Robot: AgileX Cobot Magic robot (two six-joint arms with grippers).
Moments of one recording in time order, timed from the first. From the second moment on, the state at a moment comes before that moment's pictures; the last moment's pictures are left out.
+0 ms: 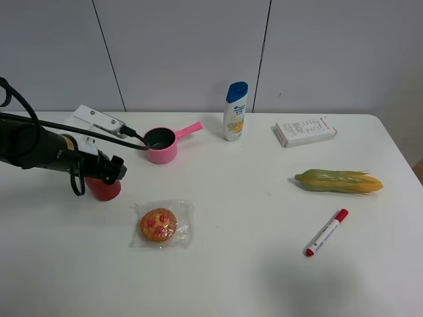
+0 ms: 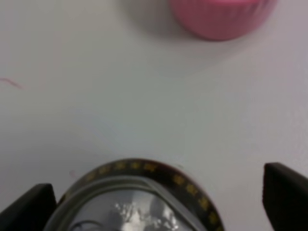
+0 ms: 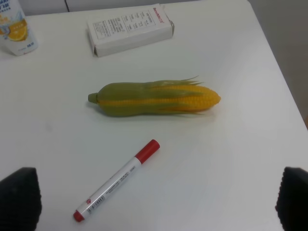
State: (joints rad) left arm -0.26 1.65 -0.72 0.07 0.04 0.05; right arm -0.05 0.00 -0.50 0.00 1.06 0.02
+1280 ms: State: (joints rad) left arm 0.04 1.11 -1.06 0.07 1.00 -0.04; right arm -0.05 0.00 -0.50 0.00 1.06 0.02
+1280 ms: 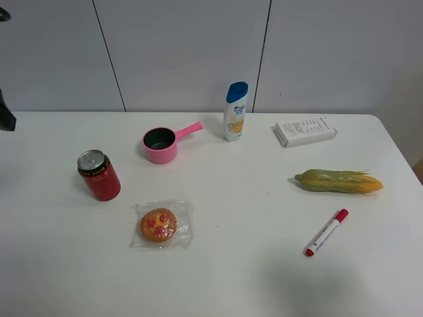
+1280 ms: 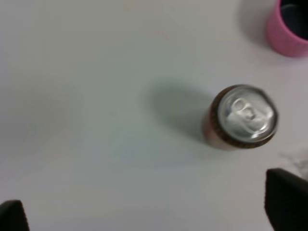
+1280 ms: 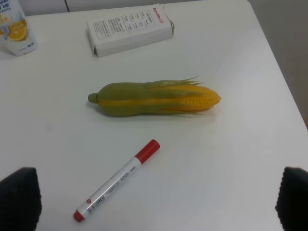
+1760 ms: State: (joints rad) left arm 0.12 0.74 -1.06 0.06 1.16 -0.14; right arm -0.05 0.00 -0.50 0.00 1.06 0.02
